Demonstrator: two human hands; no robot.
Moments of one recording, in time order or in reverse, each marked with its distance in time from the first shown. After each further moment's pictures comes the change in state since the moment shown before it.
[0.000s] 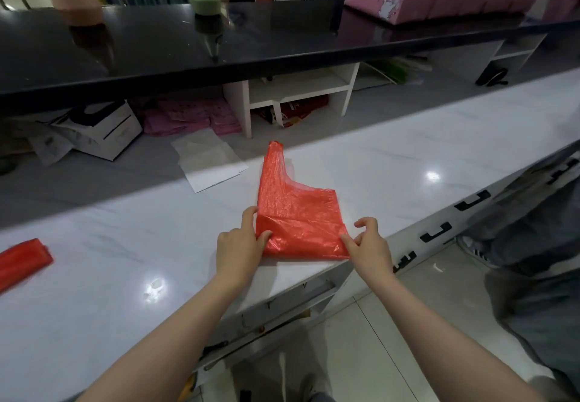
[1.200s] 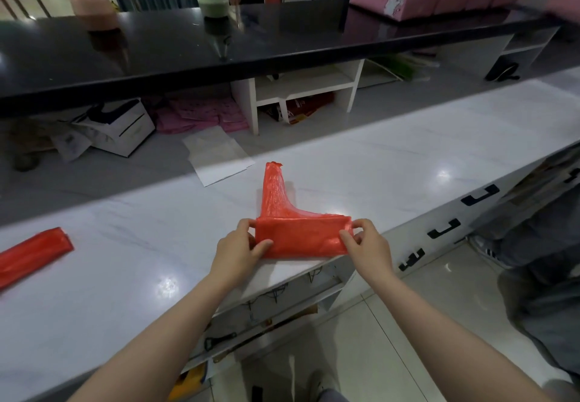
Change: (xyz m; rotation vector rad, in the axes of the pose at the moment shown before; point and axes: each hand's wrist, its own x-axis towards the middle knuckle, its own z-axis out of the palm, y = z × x) left_hand -0.025 -0.021 -0.007 -0.210 -0.093 -0.040; right_hand -0.017 0.004 0.007 0.072 -0.006 -0.055
